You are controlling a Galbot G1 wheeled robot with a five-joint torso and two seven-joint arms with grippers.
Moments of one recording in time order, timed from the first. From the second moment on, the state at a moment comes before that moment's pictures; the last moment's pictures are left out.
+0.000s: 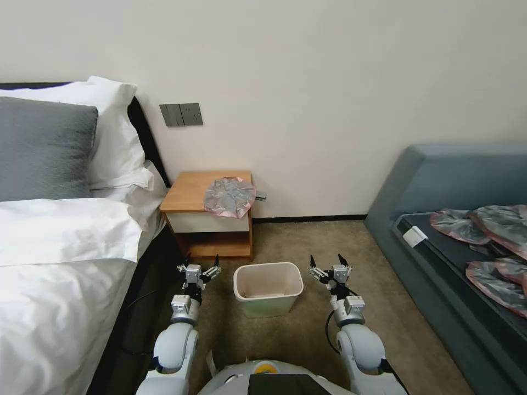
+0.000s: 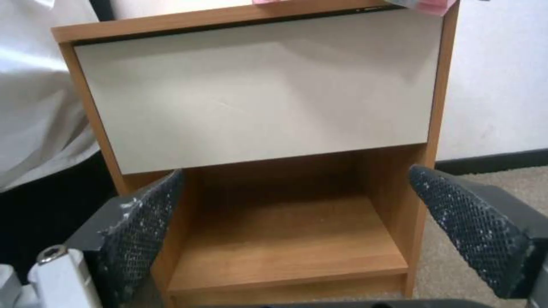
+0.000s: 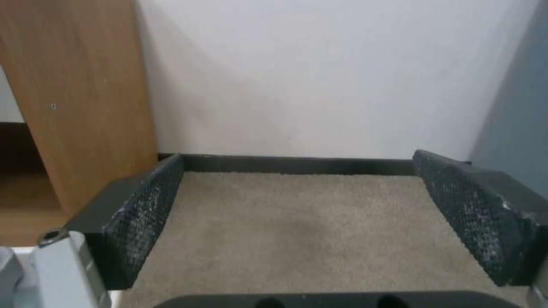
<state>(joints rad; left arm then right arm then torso) 1.55 -1.50 -0.55 -2.00 0.00 0.00 0.00 -1.55 1.50 0.55 2.00 0.00 0.00 0.00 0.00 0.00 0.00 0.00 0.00</state>
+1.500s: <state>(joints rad) 1.61 -1.50 -0.54 -2.11 -0.01 0.00 -0.02 -1.61 1.52 0.53 2.13 -0.02 -0.02 0.00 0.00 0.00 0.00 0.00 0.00</state>
